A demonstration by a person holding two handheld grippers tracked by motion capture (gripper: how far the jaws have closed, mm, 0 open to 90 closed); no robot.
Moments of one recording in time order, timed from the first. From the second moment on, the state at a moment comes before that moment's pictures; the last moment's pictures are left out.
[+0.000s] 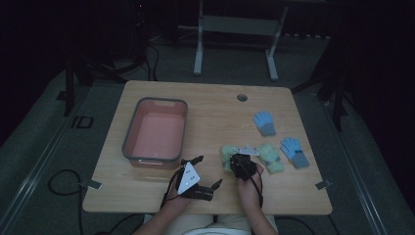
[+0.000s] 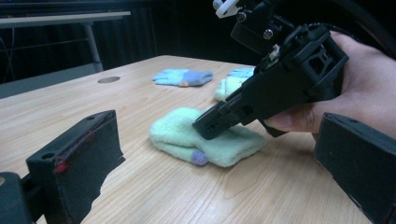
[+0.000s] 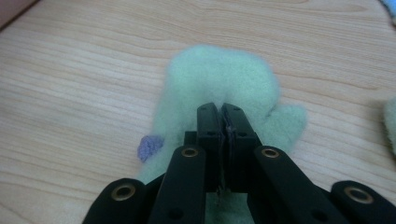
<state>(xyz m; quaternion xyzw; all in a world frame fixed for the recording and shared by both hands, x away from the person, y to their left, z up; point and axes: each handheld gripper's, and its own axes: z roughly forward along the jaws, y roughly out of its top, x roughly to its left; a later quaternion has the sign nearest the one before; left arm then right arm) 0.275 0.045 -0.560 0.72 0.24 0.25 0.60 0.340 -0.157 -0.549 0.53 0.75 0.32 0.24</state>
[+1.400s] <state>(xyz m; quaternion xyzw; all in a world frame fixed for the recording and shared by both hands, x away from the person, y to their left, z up) 0.275 0.045 -0.560 0.72 0.25 0.25 0.60 0.355 -0.304 -0.499 0.43 0.78 0.37 0.25</state>
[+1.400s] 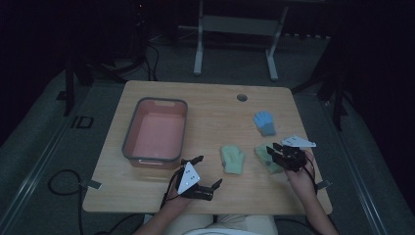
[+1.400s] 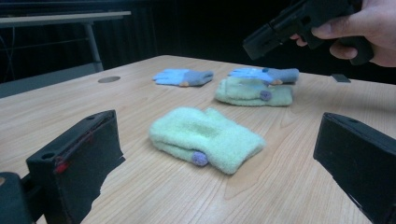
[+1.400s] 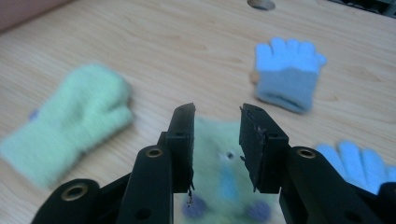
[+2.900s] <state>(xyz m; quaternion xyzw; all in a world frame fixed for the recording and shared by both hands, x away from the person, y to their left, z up) 0.275 0.045 -0.560 0.72 0.25 0.25 0.60 0.343 -0.286 -0.494 0.54 0.73 0.31 0.28</state>
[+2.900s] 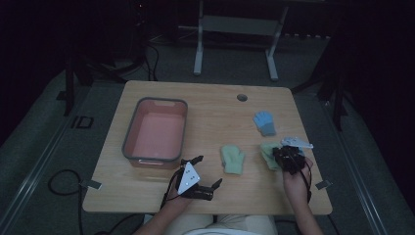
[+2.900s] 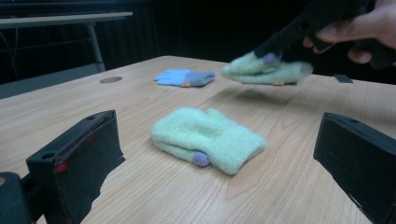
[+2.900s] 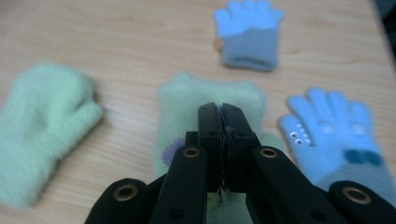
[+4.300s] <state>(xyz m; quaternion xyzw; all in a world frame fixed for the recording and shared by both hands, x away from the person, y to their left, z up) 0.274 0.044 -0.560 0.72 0.24 0.25 0.60 0.334 -0.287 -0.504 0.52 0.73 0.36 0.25</state>
